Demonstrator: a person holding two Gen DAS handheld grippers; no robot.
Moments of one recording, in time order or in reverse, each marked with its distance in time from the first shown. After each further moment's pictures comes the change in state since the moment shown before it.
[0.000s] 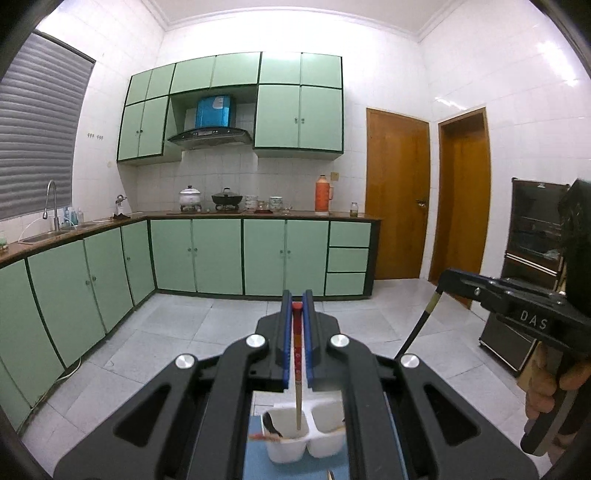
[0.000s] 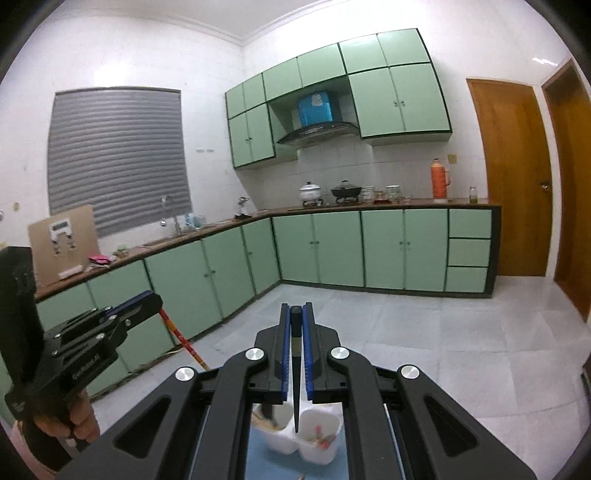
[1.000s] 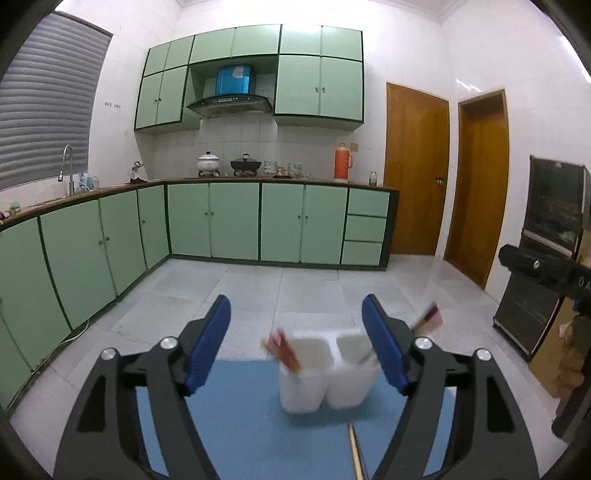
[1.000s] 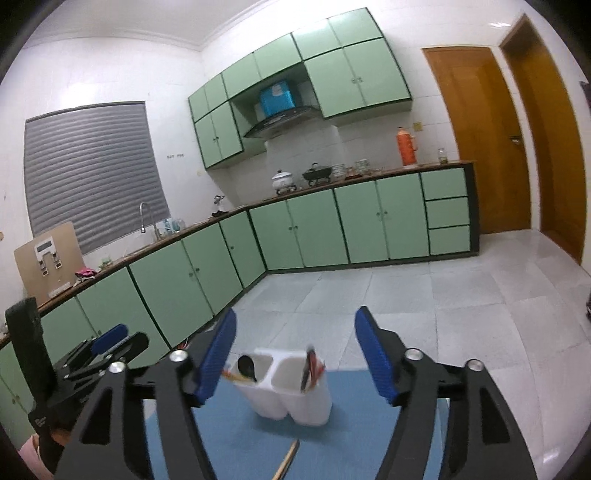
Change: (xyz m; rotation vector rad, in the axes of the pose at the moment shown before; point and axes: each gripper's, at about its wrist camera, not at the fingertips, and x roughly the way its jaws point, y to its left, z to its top) left arm -0.013 0.025 -0.112 -0.031 0.101 0.058; right arm -0.025 -0.048 -0.114 0.169 0.019 -0.045
